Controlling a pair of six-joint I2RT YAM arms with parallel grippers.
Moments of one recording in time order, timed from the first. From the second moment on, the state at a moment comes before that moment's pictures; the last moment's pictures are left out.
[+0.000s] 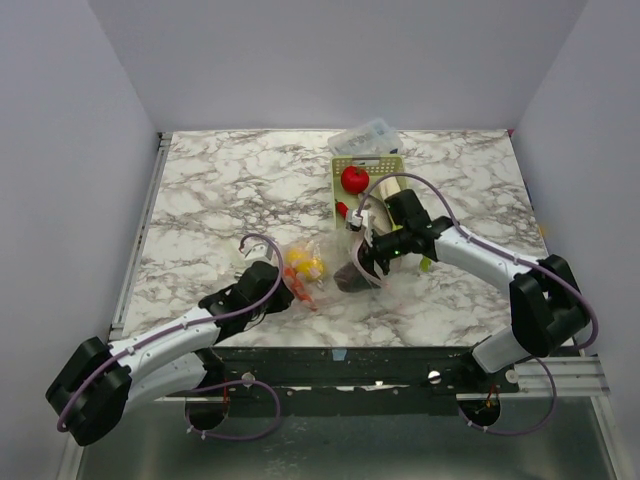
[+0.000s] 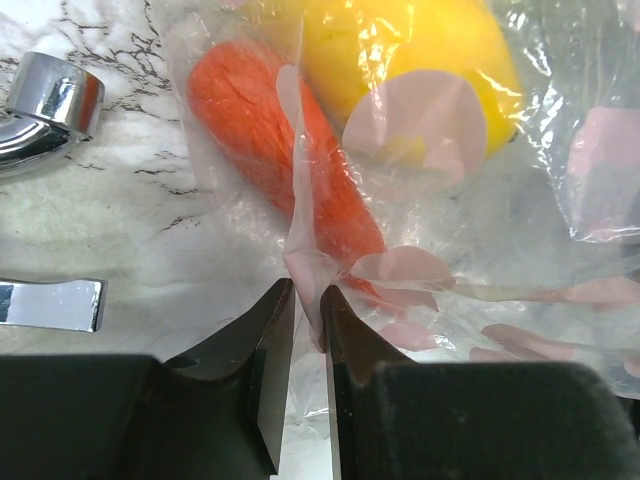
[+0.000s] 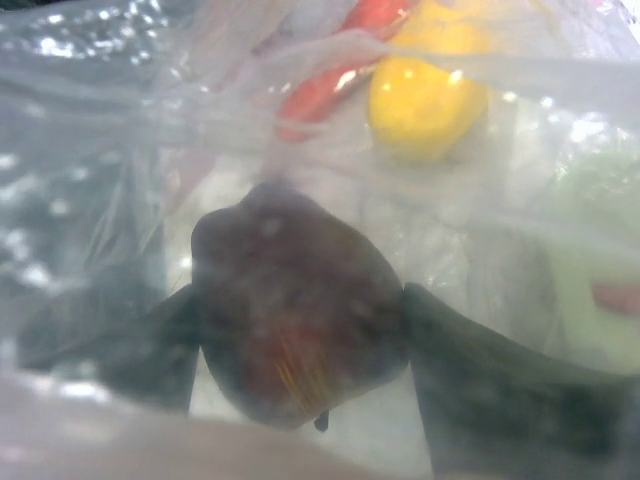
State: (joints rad) left arm -0.75 0.96 0.33 -0.11 -0.17 -0.83; right arm 0.55 1.52 0.95 -0.37 -0.85 -0.48
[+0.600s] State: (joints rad) left arm -0.72 0.94 0.30 -0.10 -0.15 -0.83; right arm 0.41 1.52 1.07 -0.73 -0.99 -0.78
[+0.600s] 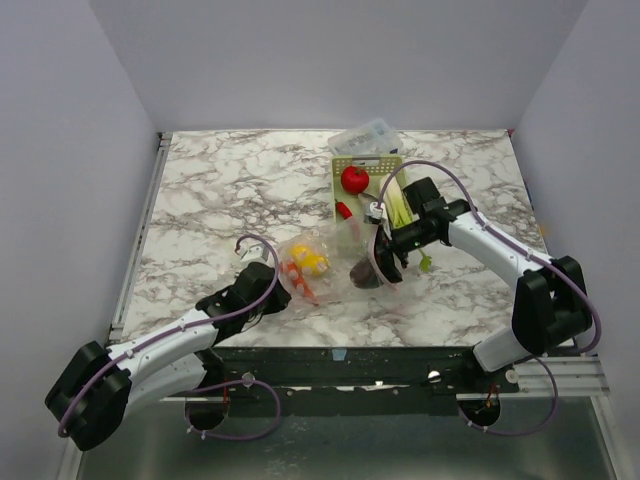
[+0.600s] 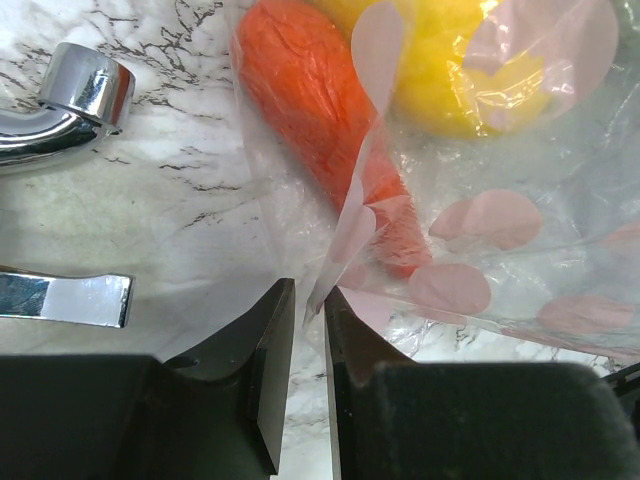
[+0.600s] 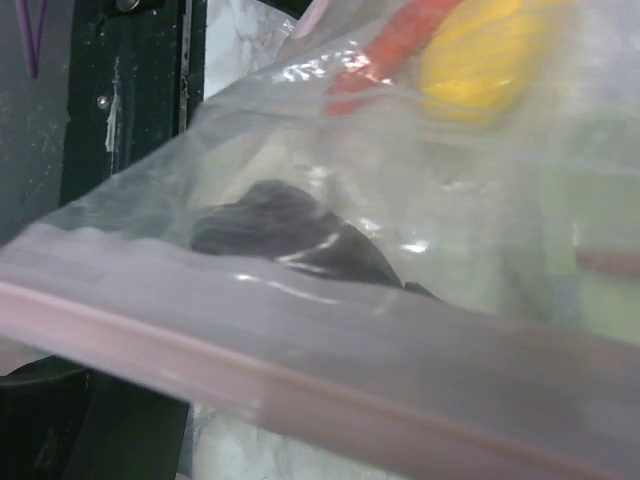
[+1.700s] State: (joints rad) left arm -0.69 0.76 0.30 -0.08 -0.04 -0.79; right arm 0.34 1.37 1.08 -0.82 -0.92 -0.91
